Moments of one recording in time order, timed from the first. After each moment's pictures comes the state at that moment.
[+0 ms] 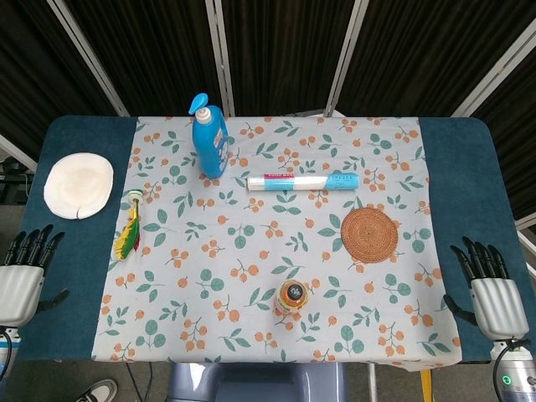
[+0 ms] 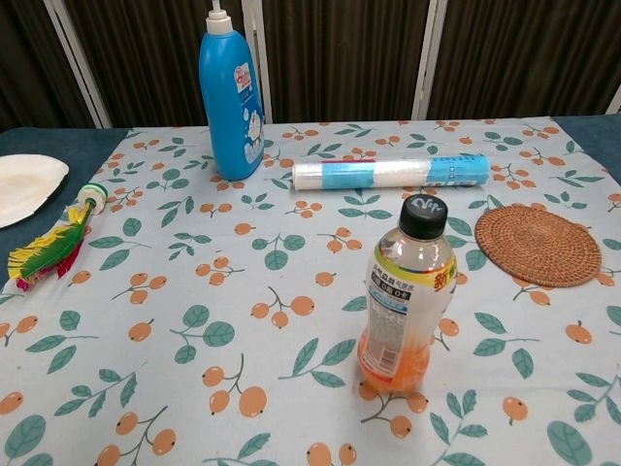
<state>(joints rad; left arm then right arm) -0.11 -1.14 -0.03 -1.64 1.51 1.46 0.23 0.08 -1.15 0.05 -1.59 -1.53 1.49 -0.09</state>
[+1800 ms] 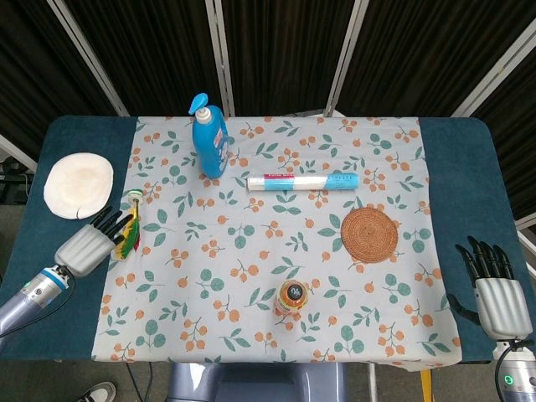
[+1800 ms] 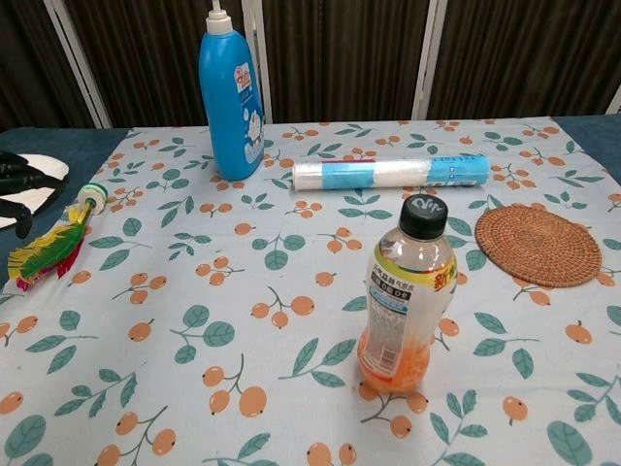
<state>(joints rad) -0.52 -1.32 0.06 -1.01 1.81 1.08 0.10 0.07 -1.15 0.06 -1.59 -1.51 1.50 -0.09</state>
